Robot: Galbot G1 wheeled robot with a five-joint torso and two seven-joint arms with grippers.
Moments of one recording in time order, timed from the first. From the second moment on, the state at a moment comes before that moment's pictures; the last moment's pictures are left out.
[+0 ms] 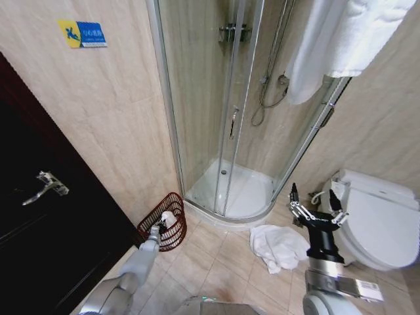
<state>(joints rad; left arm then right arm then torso) 0.73 -1.35 -0.30 -0.39 -0.24 -0.33 0.04 -1.81 1.61 0.63 2.47 0.09 0.26 0.01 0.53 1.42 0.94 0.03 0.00</state>
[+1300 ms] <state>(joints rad) 0.72 -1.39 -0.33 -0.38 -0.17 -0.31 -0.13 -1.81 1.61 0.55 2.49 -0.01 0.29 -0.06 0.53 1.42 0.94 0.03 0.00</state>
